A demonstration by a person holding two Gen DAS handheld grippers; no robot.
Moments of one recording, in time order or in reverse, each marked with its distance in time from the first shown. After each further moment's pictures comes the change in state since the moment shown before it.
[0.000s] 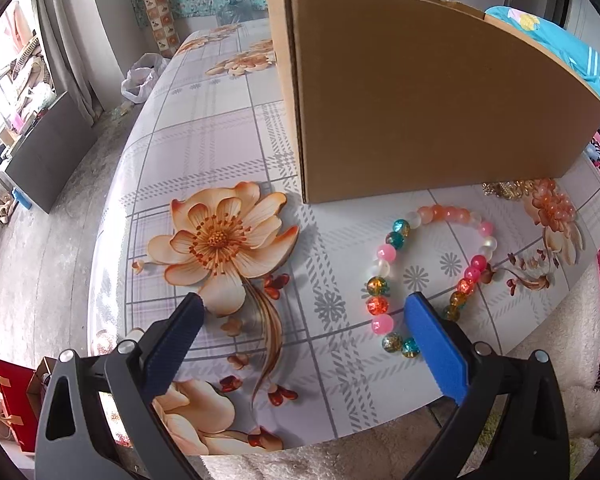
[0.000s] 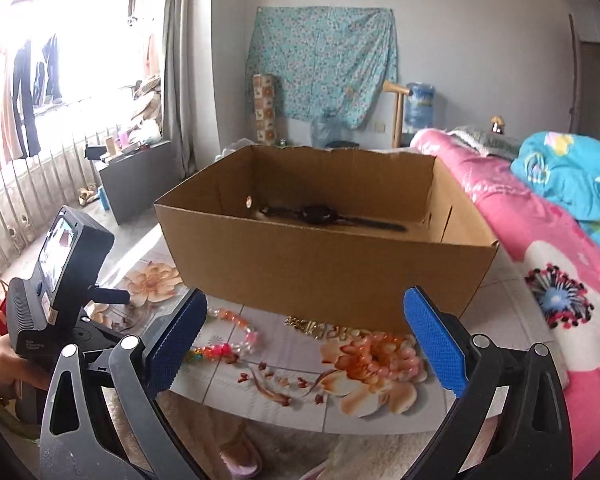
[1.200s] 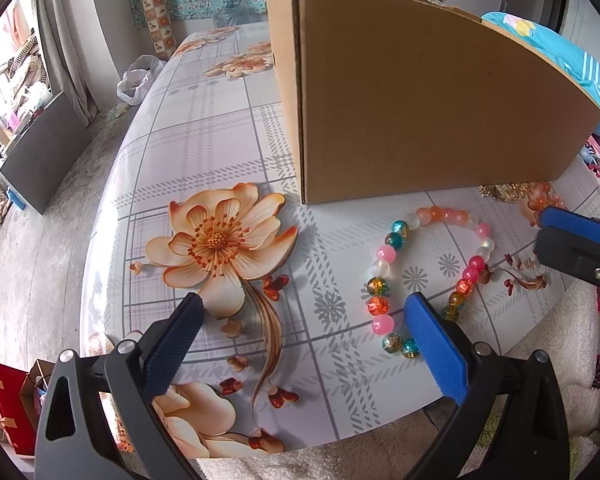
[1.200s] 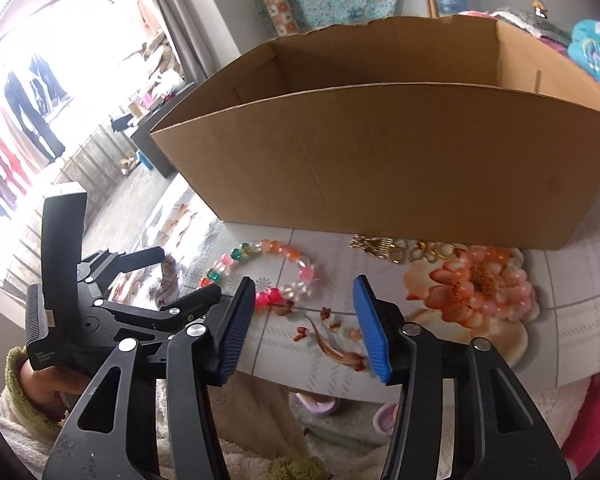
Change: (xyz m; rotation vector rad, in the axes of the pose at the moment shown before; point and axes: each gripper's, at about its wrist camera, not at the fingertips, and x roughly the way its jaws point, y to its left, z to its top) left arm -0.002 0.001 -0.004 0.002 -0.019 -0.027; right arm 0.065 0.004 -0.016 0.171 0.364 0.238
